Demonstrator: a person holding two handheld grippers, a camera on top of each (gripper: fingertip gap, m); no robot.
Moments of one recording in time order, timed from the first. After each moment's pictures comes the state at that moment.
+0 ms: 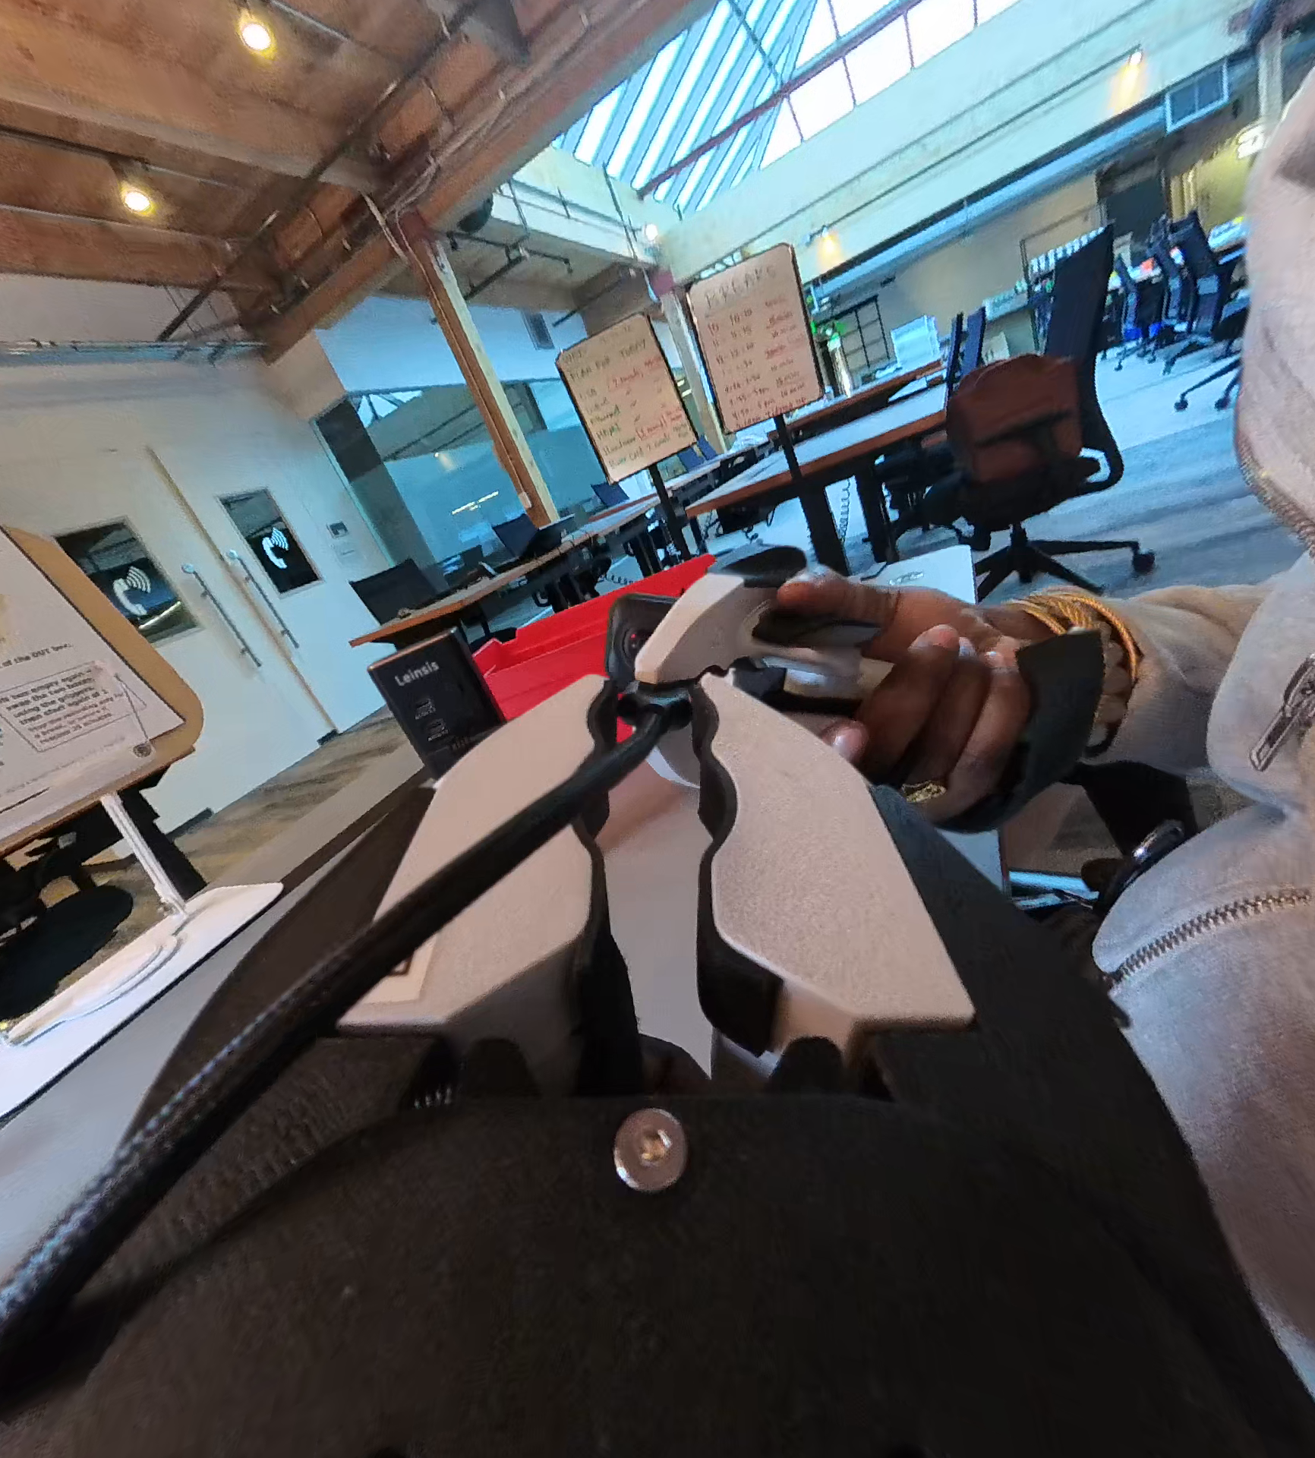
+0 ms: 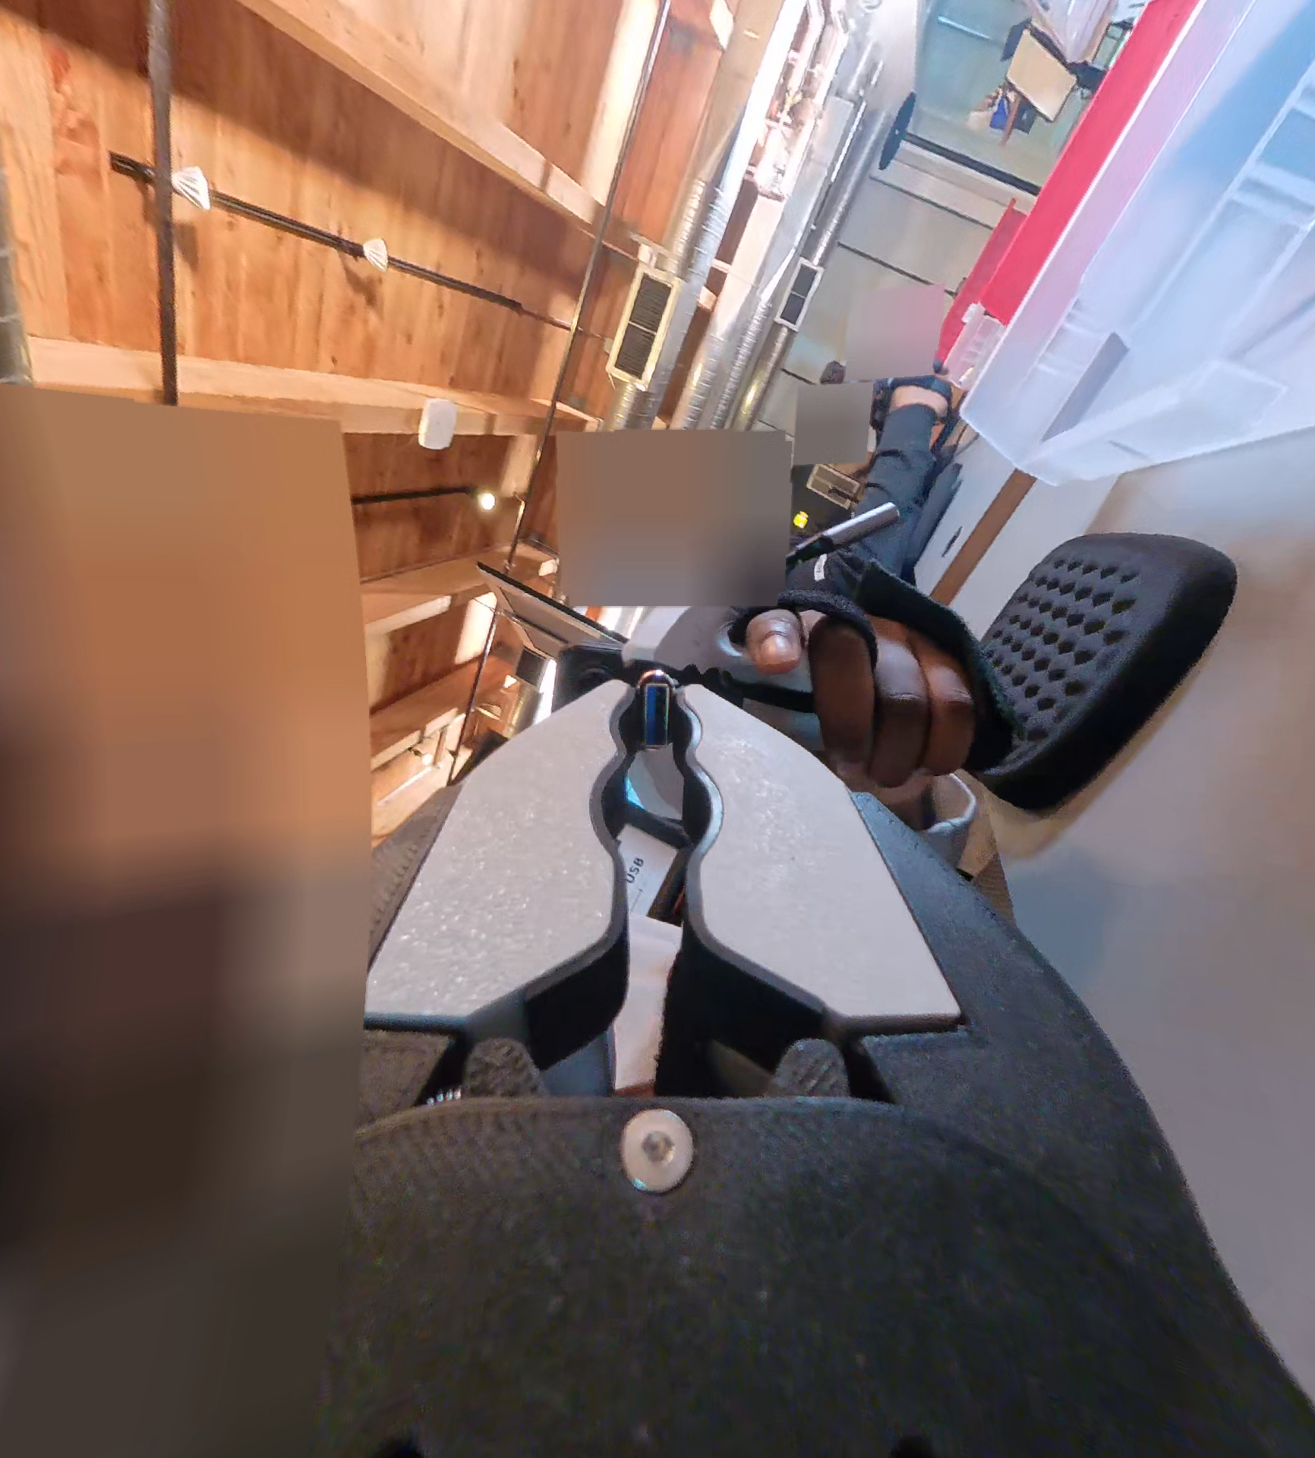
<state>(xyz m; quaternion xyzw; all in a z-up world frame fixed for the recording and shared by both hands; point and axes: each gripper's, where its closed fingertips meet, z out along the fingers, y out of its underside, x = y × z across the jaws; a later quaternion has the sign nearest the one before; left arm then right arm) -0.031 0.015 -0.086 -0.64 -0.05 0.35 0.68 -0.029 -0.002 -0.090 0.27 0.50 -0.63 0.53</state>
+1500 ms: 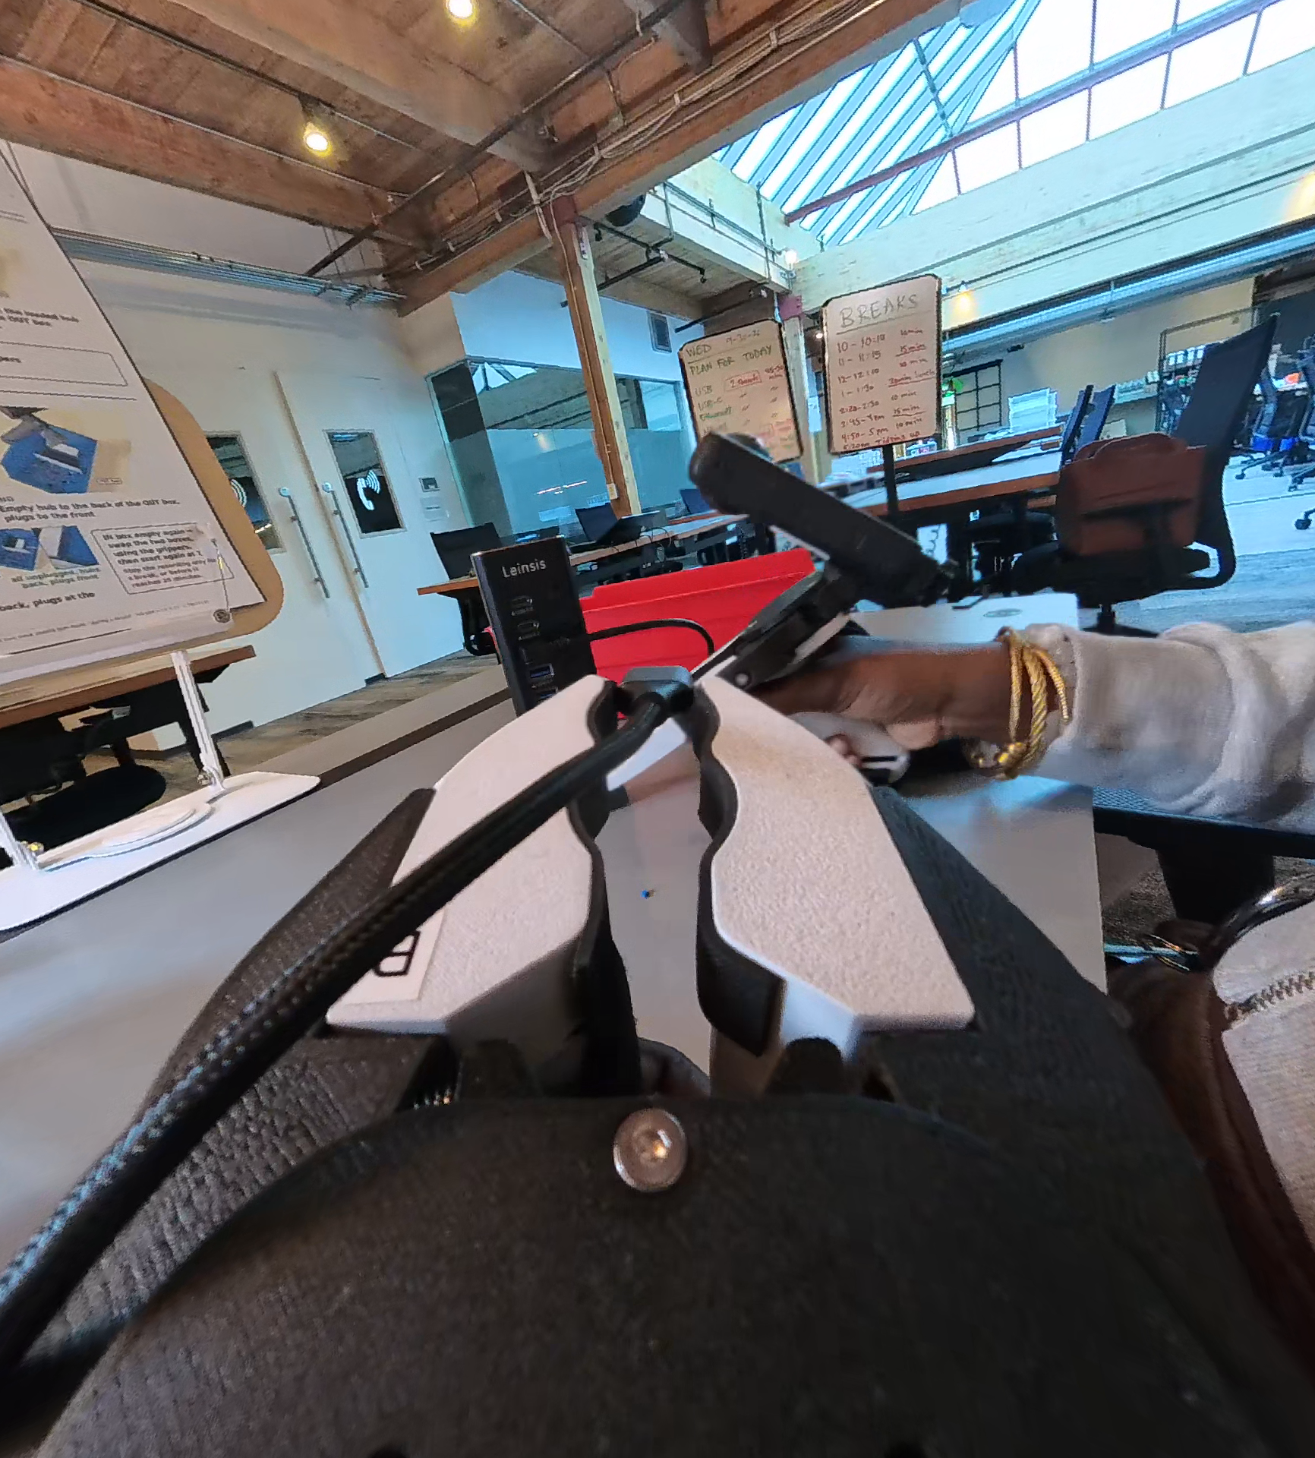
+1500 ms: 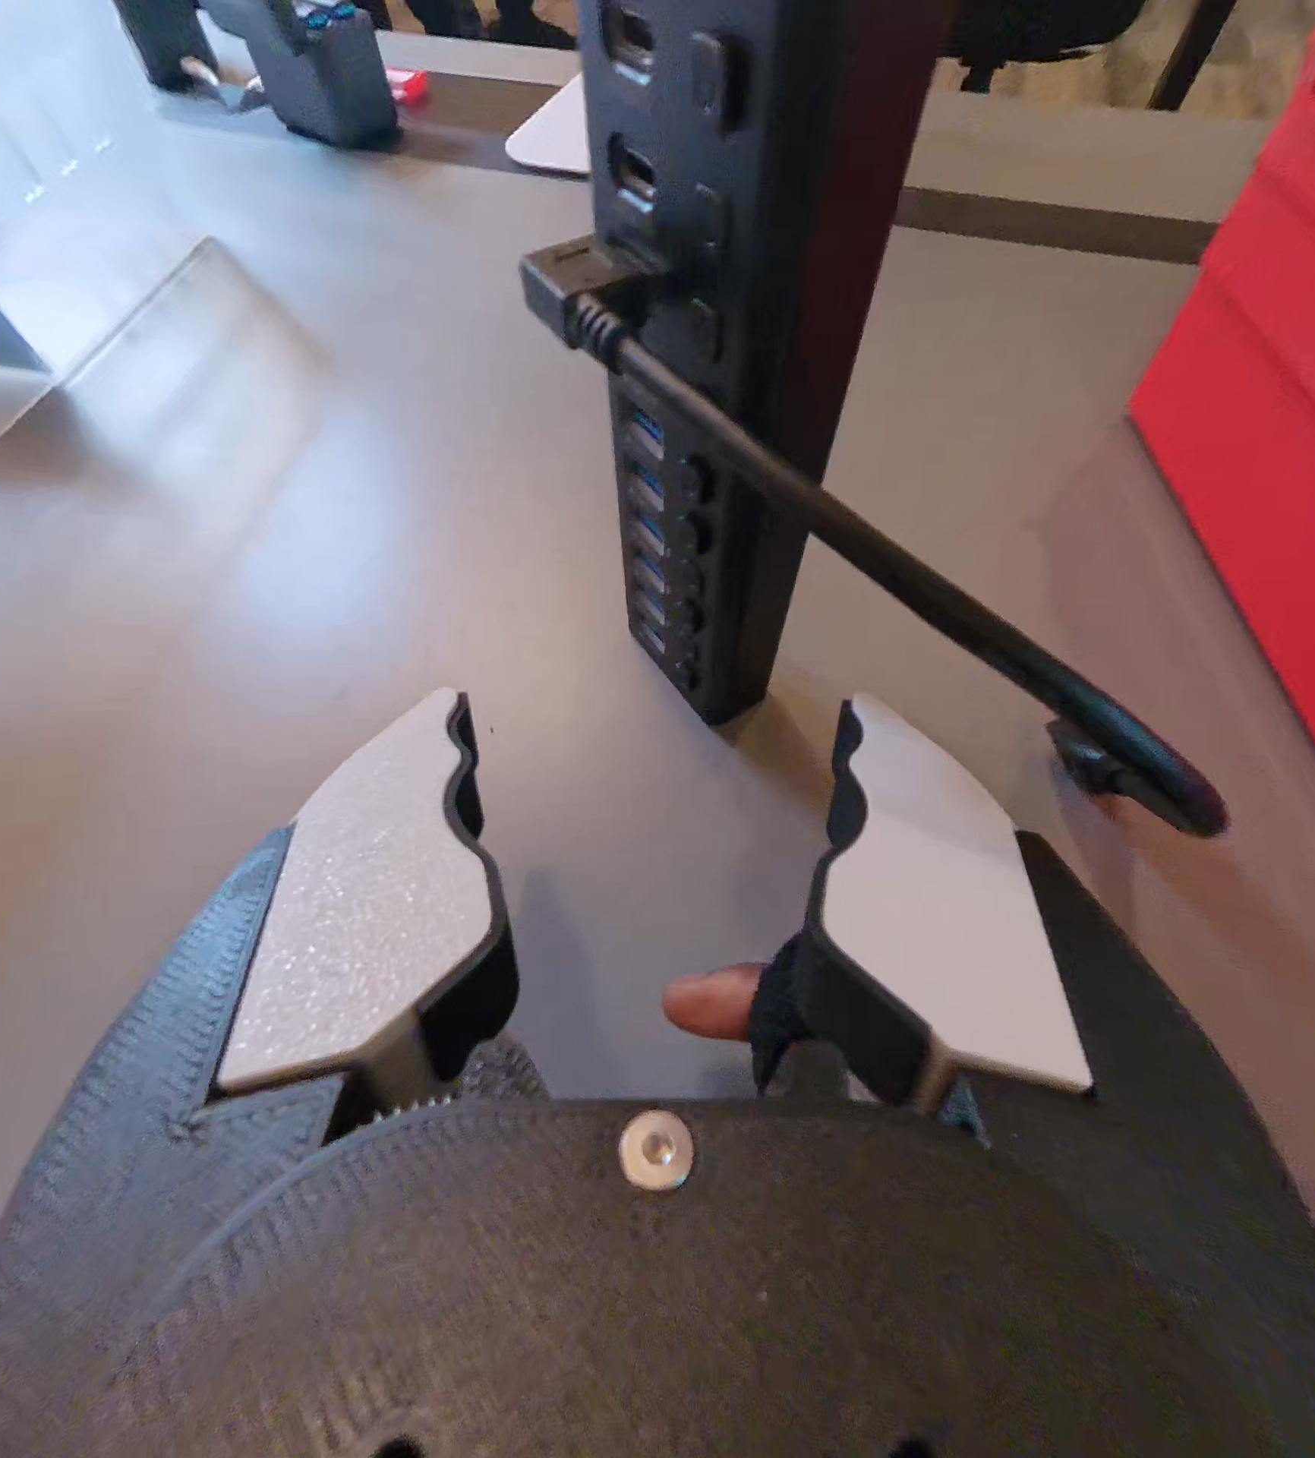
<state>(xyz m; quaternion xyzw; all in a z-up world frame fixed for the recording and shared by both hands) -0.065 -0.012 -0.111 -0.60 -0.15 0.34 0.71 -0.221 0.094 -0.202 0.43 0.74 -0.45 -0.24</state>
